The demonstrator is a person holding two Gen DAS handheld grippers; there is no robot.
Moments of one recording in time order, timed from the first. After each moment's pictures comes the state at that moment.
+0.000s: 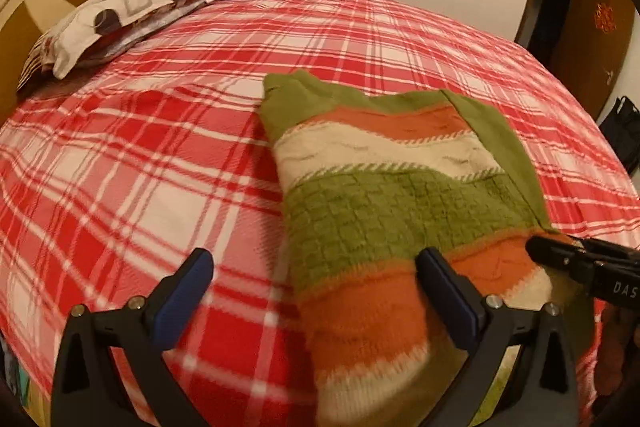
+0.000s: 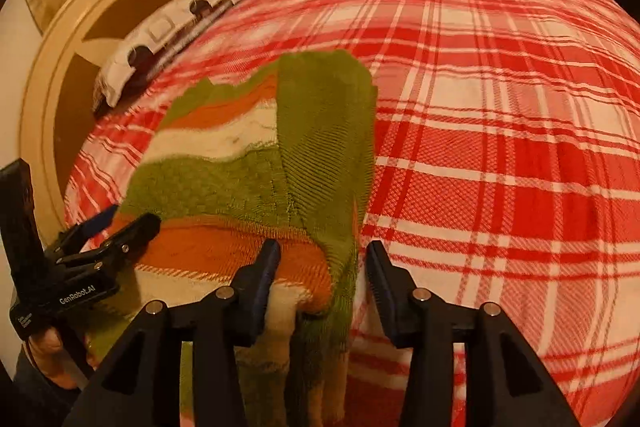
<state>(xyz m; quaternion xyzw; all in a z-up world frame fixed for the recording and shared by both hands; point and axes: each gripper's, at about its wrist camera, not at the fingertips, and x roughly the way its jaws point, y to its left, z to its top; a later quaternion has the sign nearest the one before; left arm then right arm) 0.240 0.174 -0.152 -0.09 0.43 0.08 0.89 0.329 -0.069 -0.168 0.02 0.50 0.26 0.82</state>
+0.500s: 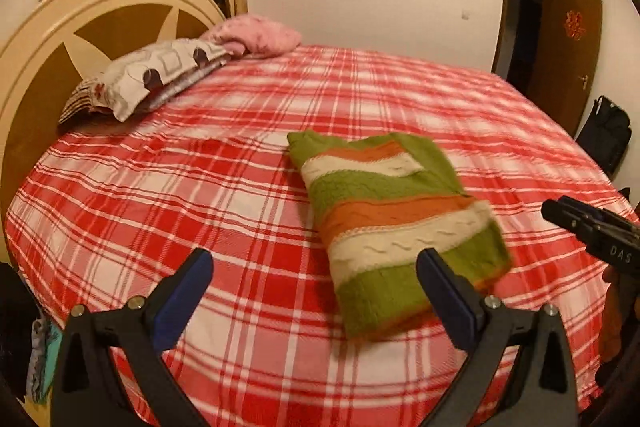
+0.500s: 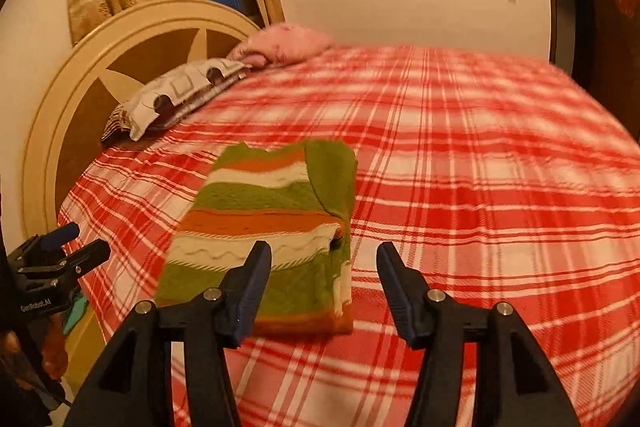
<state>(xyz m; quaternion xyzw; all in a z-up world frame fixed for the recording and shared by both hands) 0.104 0.165 -0.064 -0.06 0.34 0.06 0.94 0.187 -0.099 -0.065 -0.02 0.35 0.21 0.91</state>
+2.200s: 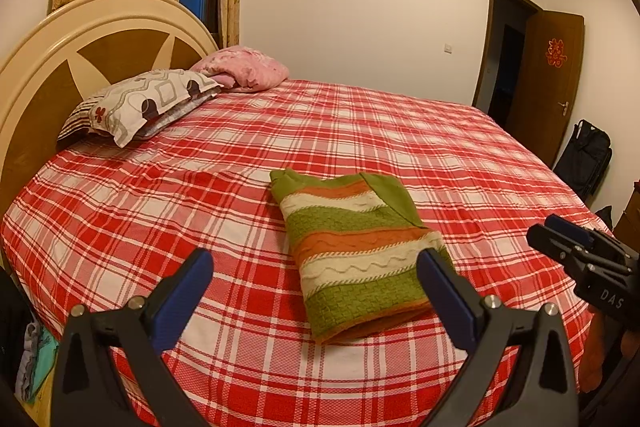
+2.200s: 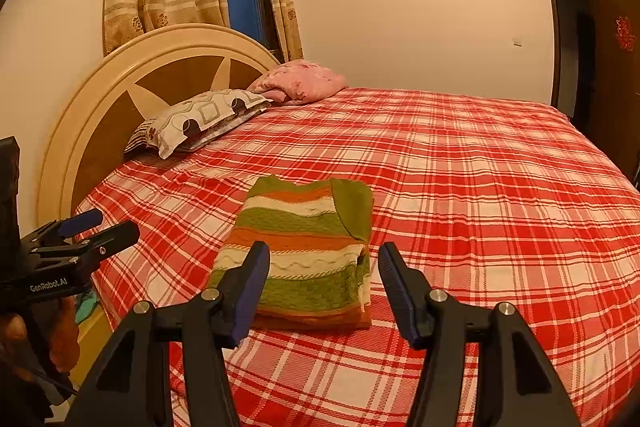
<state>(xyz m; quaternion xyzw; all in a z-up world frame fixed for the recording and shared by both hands) 0.075 0.151 -0.028 -0.08 0.29 0.04 0.95 0.125 -0.095 -0.018 -0.04 0.29 0.23 0.93</state>
